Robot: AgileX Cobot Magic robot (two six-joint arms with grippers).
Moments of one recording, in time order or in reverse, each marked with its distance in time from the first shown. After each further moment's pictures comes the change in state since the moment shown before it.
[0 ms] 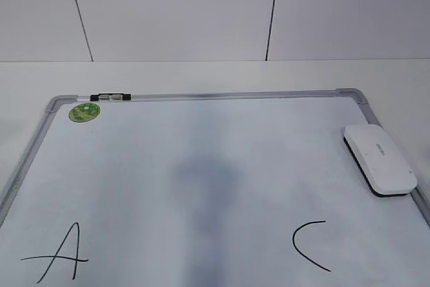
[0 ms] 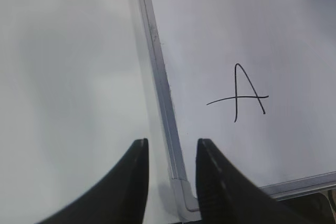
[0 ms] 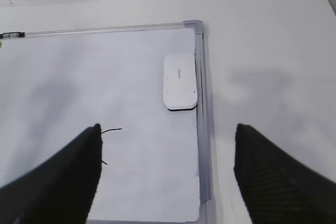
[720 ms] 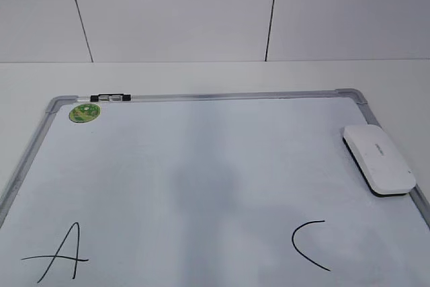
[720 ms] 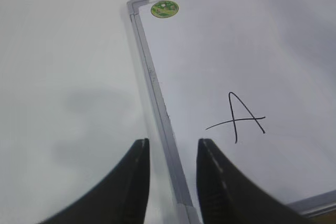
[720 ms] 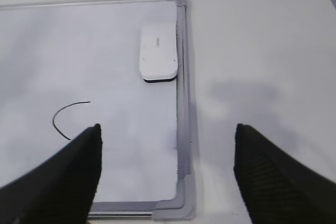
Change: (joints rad) left arm 0.000 -0.608 0.216 -0.027 -0.025 0.069; right arm 0.000 -0.252 0.286 -0.055 -0.040 -0.004
